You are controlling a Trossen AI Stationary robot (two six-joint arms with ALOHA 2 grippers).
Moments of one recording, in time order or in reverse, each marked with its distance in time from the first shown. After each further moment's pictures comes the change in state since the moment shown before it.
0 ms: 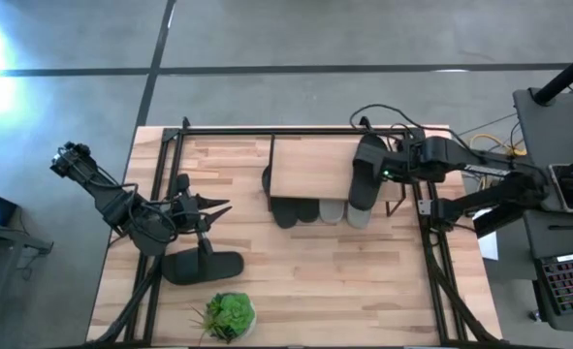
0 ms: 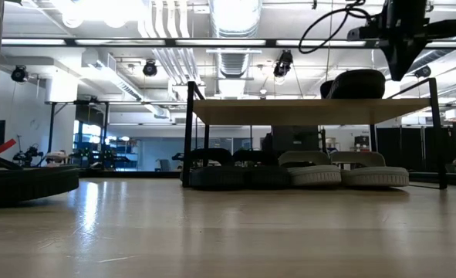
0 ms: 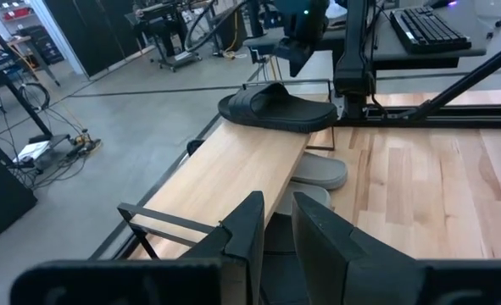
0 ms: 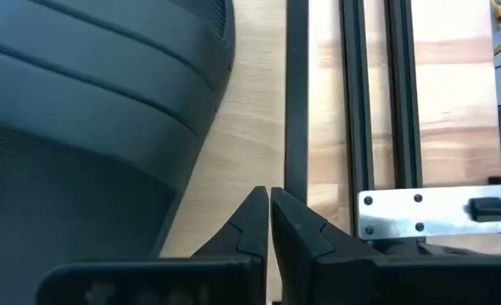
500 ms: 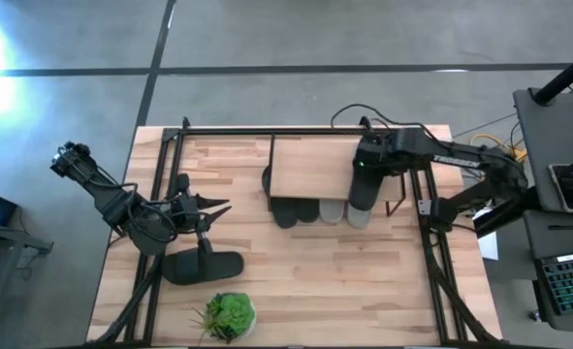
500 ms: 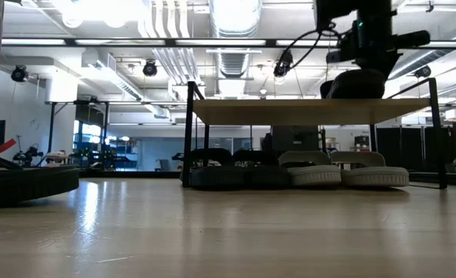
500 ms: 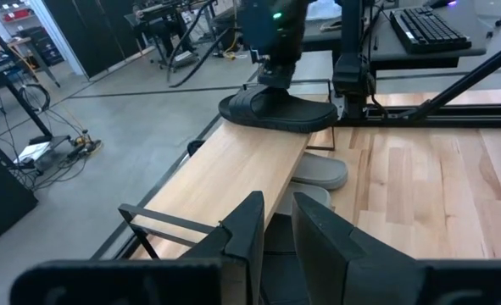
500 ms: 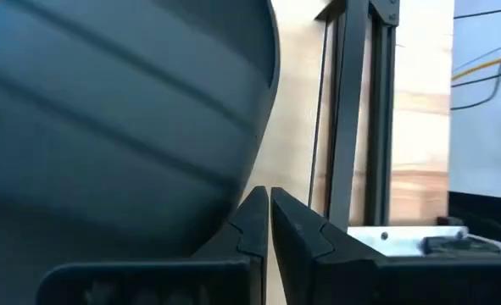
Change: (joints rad) left arm 0.000 -0.002 0.000 0.000 0.000 0.006; right arm -0.104 0.216 0.091 0.006 0.040 -0.213
